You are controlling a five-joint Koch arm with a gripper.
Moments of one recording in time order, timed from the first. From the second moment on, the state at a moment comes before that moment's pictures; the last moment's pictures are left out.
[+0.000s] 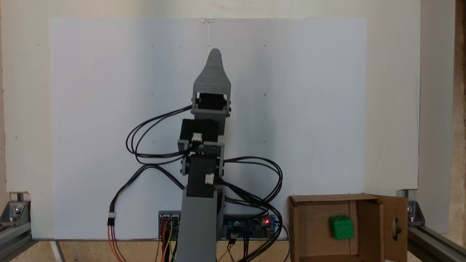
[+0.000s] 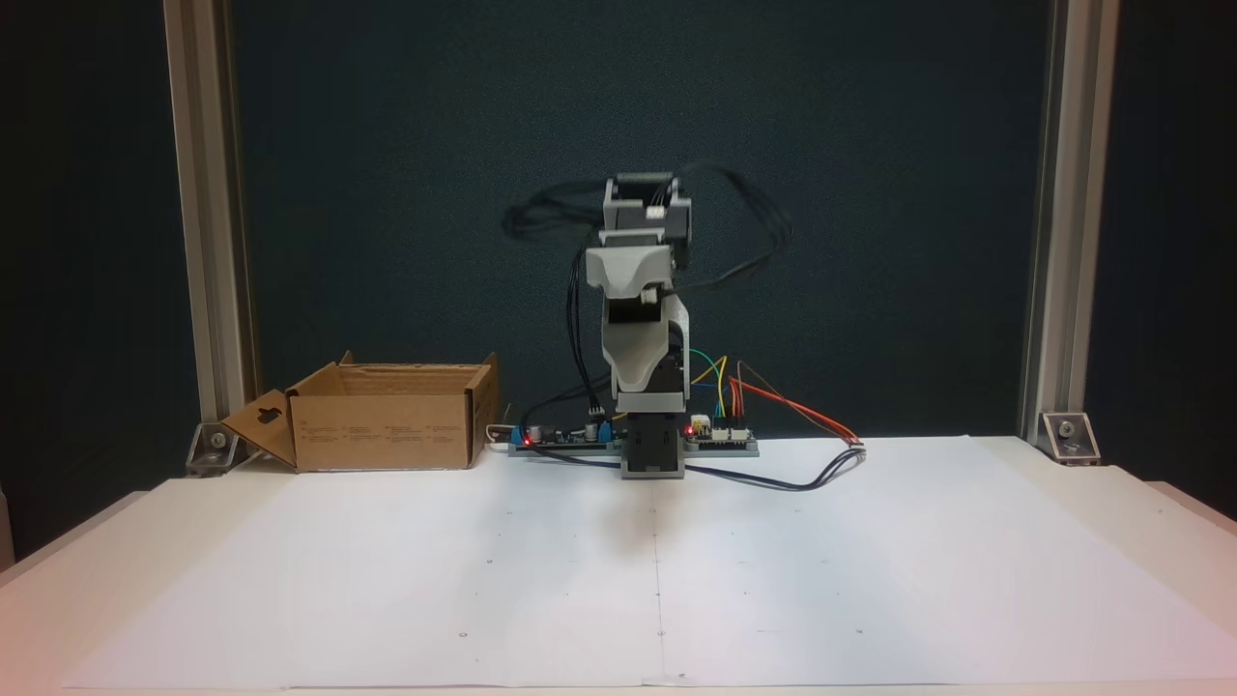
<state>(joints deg) 3.9 121.8 122.3 4.1 -0.1</state>
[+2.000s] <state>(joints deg) 3.1 129.5 176.4 -76.6 -0.1</state>
